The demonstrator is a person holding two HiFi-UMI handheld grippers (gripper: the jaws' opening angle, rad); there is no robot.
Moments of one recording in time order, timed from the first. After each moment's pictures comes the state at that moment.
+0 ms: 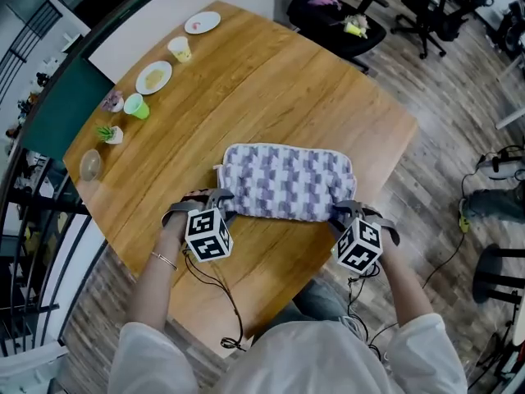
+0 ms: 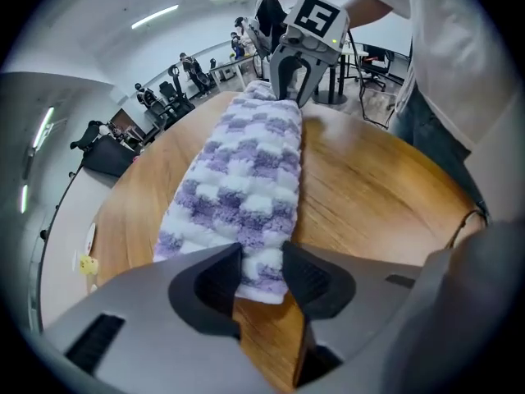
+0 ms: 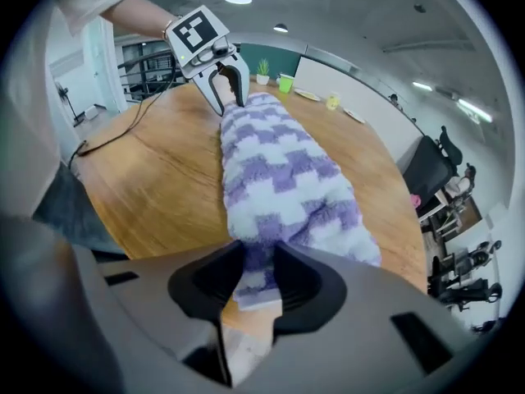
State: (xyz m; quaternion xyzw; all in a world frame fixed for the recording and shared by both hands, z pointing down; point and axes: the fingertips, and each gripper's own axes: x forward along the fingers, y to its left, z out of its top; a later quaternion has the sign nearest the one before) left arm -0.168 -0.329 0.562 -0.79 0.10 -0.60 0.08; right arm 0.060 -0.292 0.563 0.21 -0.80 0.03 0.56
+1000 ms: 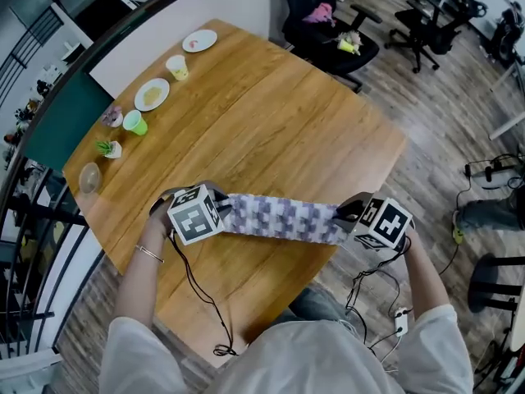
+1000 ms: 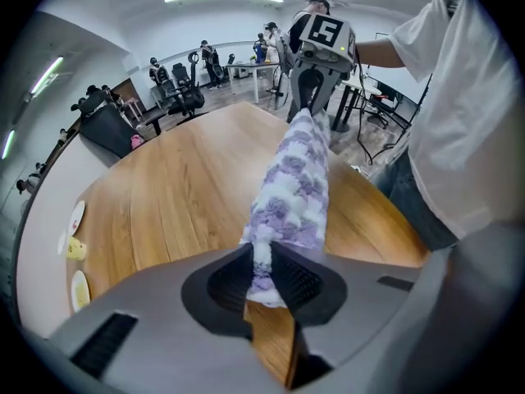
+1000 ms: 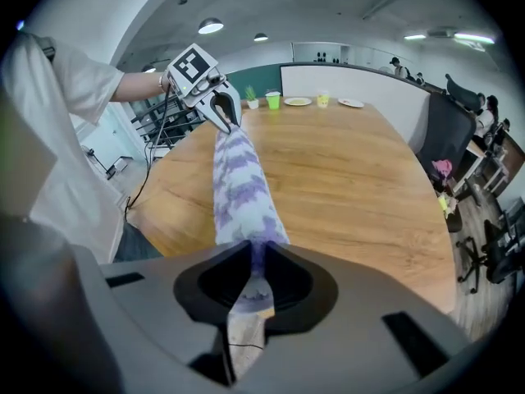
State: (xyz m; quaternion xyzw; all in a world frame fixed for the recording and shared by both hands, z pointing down) left arm -0.151 -0.359 0.492 -0.81 0.09 -0.58 -0.05; right arm 0.084 -0.319 0.483 0.14 -0.84 0.18 0.50
